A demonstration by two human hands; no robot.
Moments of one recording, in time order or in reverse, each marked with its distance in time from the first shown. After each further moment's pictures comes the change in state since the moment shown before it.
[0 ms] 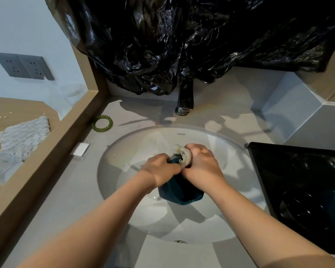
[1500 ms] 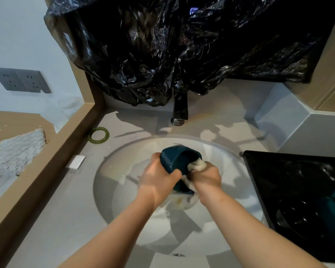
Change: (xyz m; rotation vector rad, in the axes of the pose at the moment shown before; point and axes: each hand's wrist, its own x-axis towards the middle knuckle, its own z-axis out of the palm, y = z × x) left_hand -0.015 0.005 0.012 -0.205 0.275 0.128; right_hand 0.004 0.002 0.004 0.837 0.204 0.539
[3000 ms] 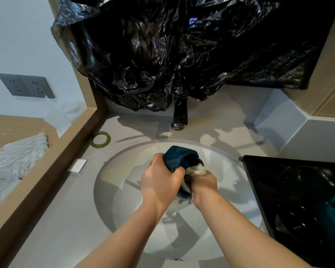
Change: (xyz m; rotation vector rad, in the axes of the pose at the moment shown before) left_hand -0.008 0.016 0.010 0.125 0.253 0.146; right_hand -0.004 0.001 0.008 0.440 -0.055 0.105
